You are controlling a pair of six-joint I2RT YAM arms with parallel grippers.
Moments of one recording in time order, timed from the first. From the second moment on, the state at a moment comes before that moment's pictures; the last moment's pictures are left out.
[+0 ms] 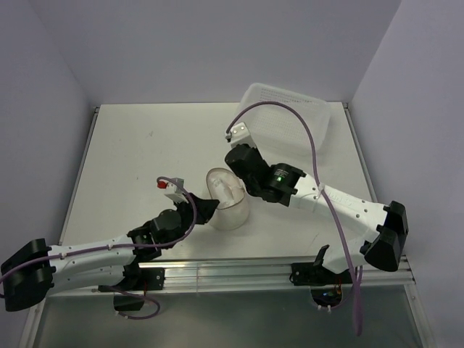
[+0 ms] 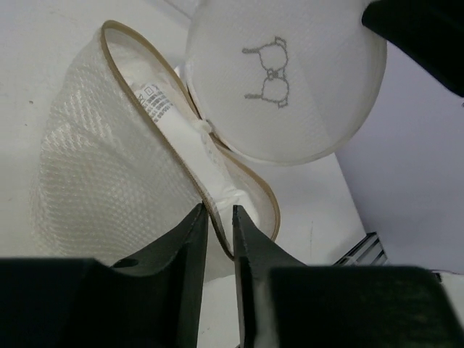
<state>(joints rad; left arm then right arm) -1.11 0.95 0.29 0.49 -0.49 -0.88 0.99 1.38 1.26 -0.57 0.75 0.14</state>
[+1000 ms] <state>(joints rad) -0.92 0.88 0.33 0.35 -0.41 -0.85 1.24 1.66 1.70 -0.89 0.95 0.15</state>
